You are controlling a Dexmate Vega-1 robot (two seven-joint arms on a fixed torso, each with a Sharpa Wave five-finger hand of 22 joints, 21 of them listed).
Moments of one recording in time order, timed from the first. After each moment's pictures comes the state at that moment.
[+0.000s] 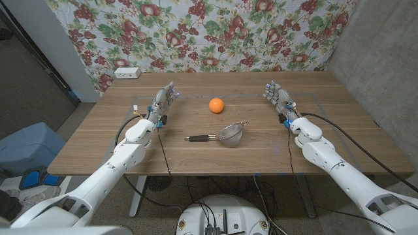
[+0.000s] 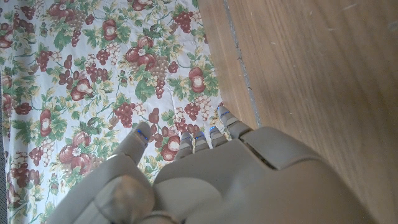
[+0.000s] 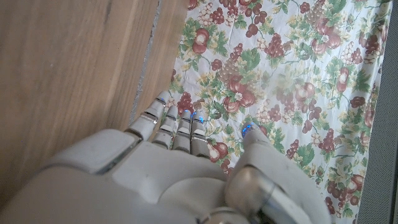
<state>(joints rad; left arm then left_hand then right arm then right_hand) 0.85 0.52 0.37 -1.30 -0.66 -0.30 -0.05 0.14 0.13 0.67 -0.01 0.18 -0.03 -0.03 0.17 0.17 -0.11 -0.06 0.19 0.17 -0.10 -0.04 0.17 0.17 0.05 -0.04 0.23 0.18 -0.84 -0.50 -0.37 -1.30 0.66 0.28 0.04 0.42 0.16 0.35 -0.01 0.19 0.28 0.04 0.19 0.18 0.21 0.01 0.23 0.23 0.10 -0.01 0.33 0.40 0.31 0.02 0.23 0.18</state>
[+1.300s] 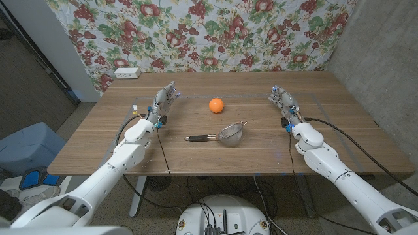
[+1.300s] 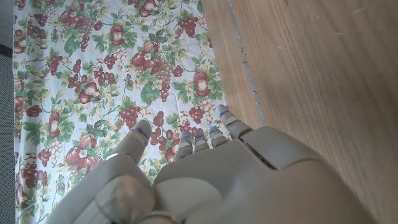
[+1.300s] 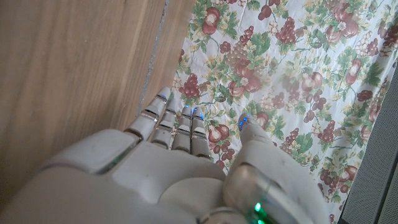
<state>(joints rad) 0.84 0.51 0.37 -1.28 -0.67 -0.33 -0.09 0.14 0.13 0.66 -0.04 0.18 0.00 -0.03 0.18 0.17 -0.10 -0.06 0.19 0.17 -0.10 -0.04 0.18 0.17 0.08 -0.04 0.23 0.18 -0.96 -0.54 -0.34 -1.47 0.59 0.26 -0.15 0.47 0.17 0.40 -0.08 0.21 0.35 0.07 0.21 0.18 0.30 0.04 0.24 0.22 0.19 0.02 0.35 0.38 0.35 0.05 0.24 0.18</state>
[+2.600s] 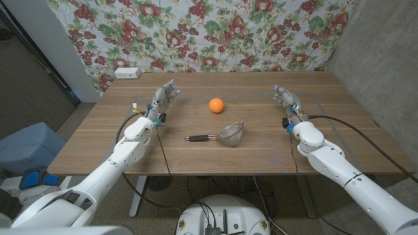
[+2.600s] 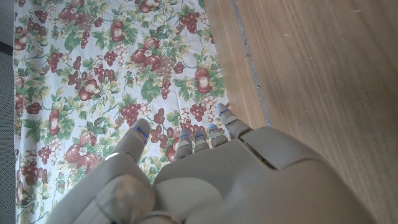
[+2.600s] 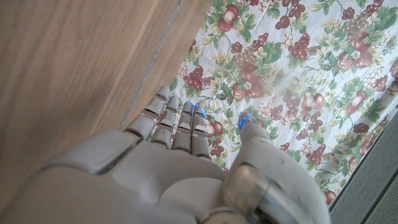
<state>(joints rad) 0.80 0.50 0.37 -1.21 -0.67 -0.35 -0.12 0.15 0.13 0.66 -0.07 0.18 0.04 -0.02 0.18 0.17 -0.08 -0.05 0.20 0.17 -0.07 -0.04 0.18 0.17 0.10 -0.03 0.23 0.18 -1.03 -0.62 -0.34 -1.69 0.44 0.08 -0.36 0.47 0.17 0.41 -0.09 0.23 0.39 0.06 0.21 0.19 0.33 0.04 0.25 0.23 0.22 0.02 0.36 0.39 0.36 0.06 0.24 0.18</state>
